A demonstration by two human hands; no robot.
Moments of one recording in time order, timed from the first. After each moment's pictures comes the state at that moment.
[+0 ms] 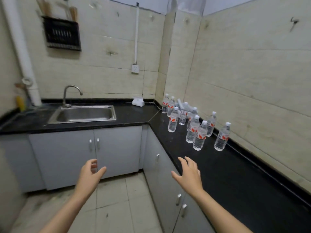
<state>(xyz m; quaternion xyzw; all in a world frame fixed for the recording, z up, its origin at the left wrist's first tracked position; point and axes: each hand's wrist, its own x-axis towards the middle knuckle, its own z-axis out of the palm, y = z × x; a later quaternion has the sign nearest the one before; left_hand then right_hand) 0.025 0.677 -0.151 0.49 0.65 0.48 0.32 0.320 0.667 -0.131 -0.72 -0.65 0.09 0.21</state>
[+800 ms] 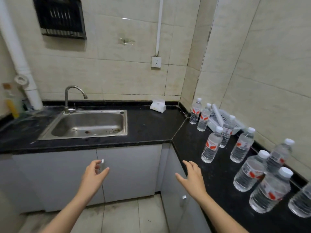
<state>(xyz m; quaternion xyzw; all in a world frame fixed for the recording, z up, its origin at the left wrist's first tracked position) -0.023 1.044 -0.192 0.45 0.72 0.45 0.29 0.285 1.075 -0.186 -0.68 -0.67 0.19 0.22</state>
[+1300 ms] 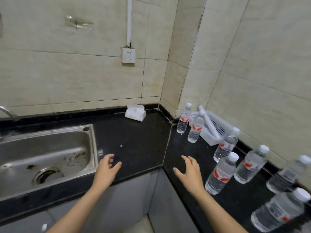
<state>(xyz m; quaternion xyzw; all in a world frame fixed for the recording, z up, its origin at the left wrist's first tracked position) 0.004 1.373 -0.203 0.53 0.63 0.42 0.38 0.264 1.319 -0.181 -0.77 -0.57 0.17 0.25</state>
